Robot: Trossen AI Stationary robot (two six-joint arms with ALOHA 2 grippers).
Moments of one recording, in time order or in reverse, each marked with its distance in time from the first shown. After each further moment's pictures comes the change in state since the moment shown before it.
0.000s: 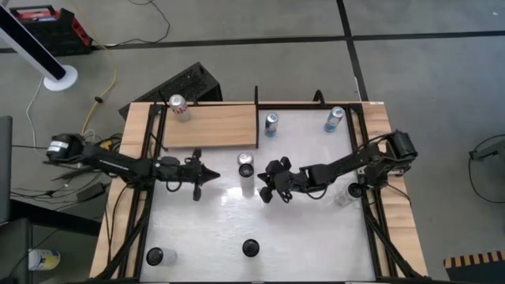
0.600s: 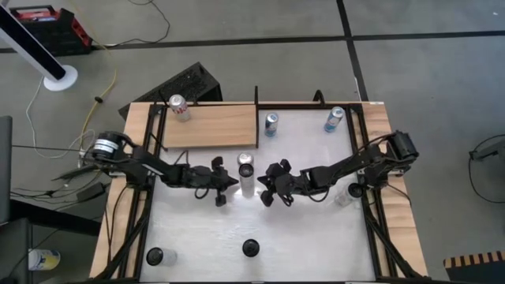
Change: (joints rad) left arm -0.021 0.600 0.245 0.159 -0.055 0.014; right arm 0.030 -0.005 0.000 0.001 0.001 -0.002
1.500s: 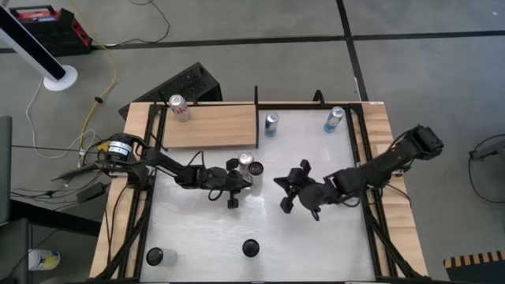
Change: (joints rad) left arm 0.001 0.126 0.206 -0.088 0.042 0.110; right arm 0.198 -0.281 0.001 -0.277 0.256 -0.001
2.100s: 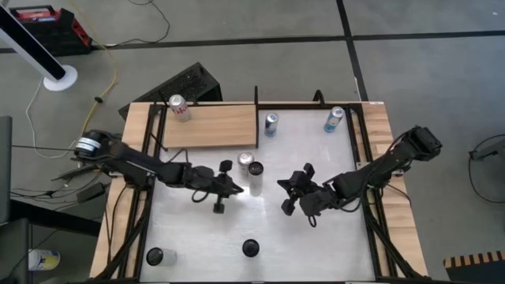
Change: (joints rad) left arm -0.075 -0.343 0.000 -0.317 0.062 0.100; right arm 0.037 0.023 -0.001 -0.094 0.051 0.118
